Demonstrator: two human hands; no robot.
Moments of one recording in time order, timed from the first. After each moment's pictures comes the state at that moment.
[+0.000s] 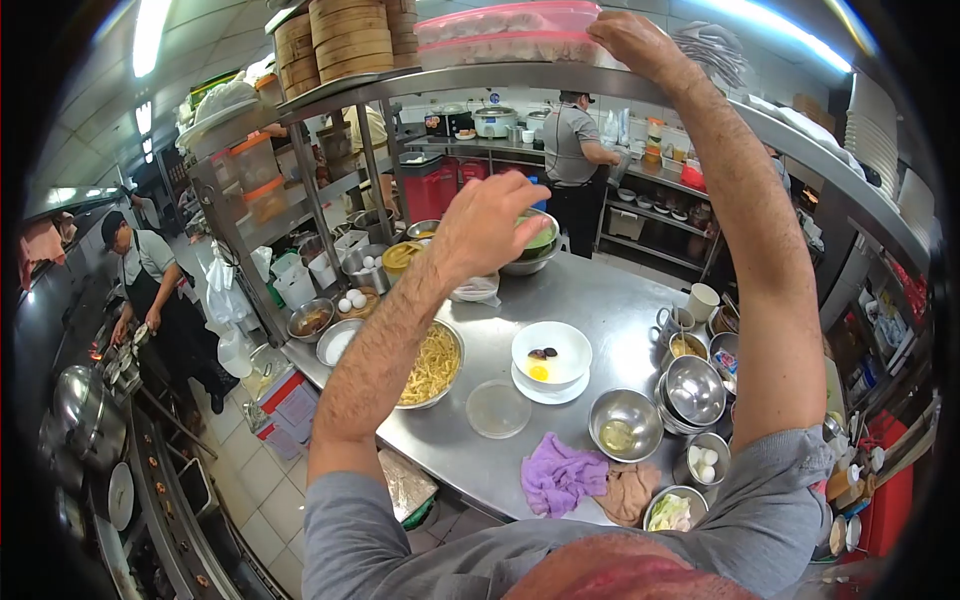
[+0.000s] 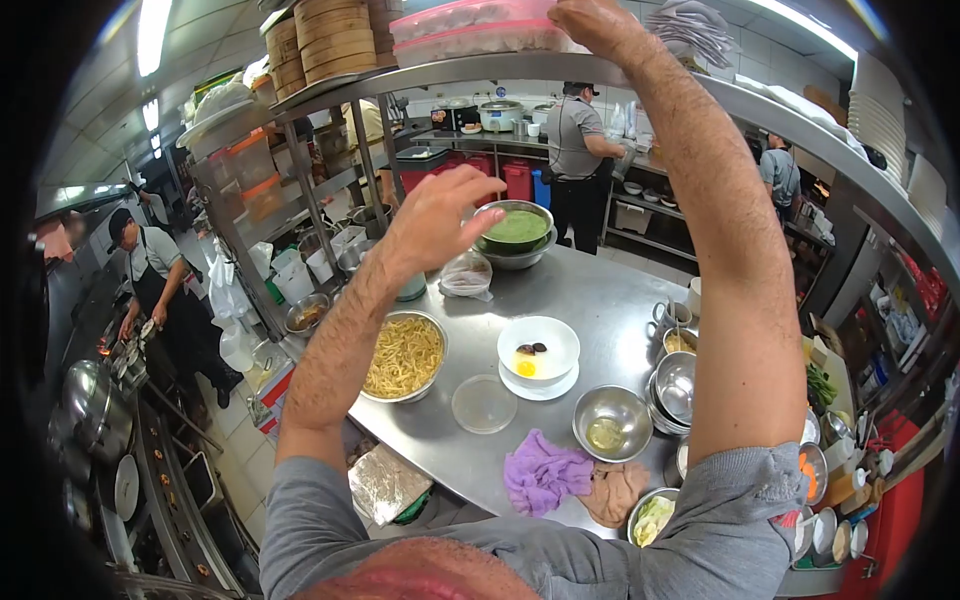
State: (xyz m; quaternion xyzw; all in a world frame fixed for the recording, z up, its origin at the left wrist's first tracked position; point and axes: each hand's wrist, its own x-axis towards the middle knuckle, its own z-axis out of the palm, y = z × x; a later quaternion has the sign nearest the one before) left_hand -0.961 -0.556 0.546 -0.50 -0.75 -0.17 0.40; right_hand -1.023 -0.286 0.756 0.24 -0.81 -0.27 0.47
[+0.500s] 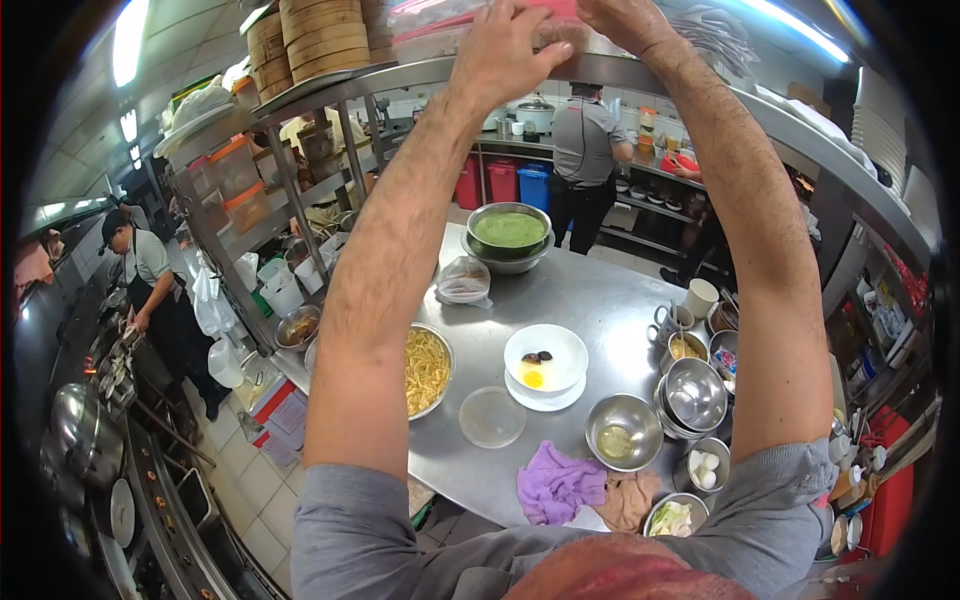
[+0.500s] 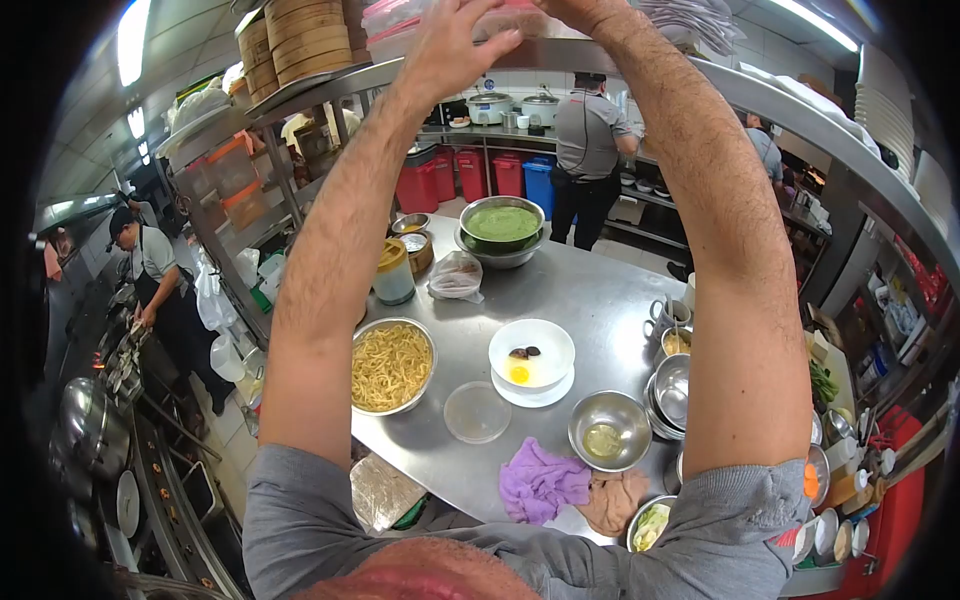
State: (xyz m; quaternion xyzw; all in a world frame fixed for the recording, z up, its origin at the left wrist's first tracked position) left_hand -1.054 -0.489 0.679 -0.45 -0.61 -0.26 0.60; right_hand -1.025 -0.304 0.752 0.31 -0.66 -0.24 0.64
